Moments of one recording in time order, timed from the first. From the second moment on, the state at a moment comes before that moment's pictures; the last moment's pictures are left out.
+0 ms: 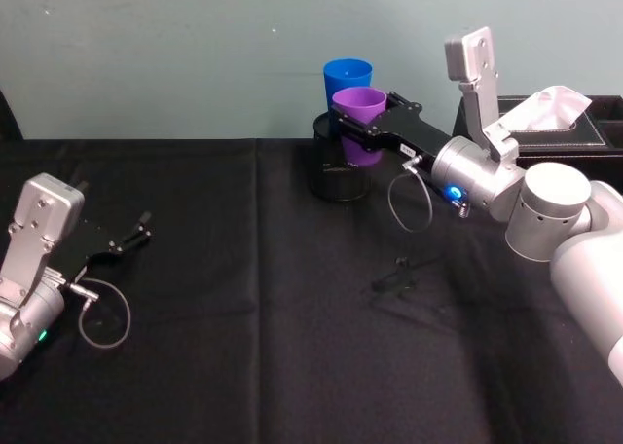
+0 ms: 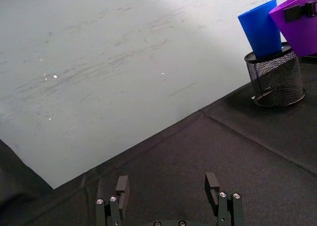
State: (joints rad) left arm -0.20 0.60 0.45 -1.41 -0.25 -0.12 0.03; right arm 0.75 0.16 -0.39 -0.77 0.34 -0.12 0.55
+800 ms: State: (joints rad) left arm -0.20 0.60 0.45 -1.41 -0.25 -0.12 0.03; right arm 0.43 0.32 -0.35 -1.26 0.46 -0.04 0.59
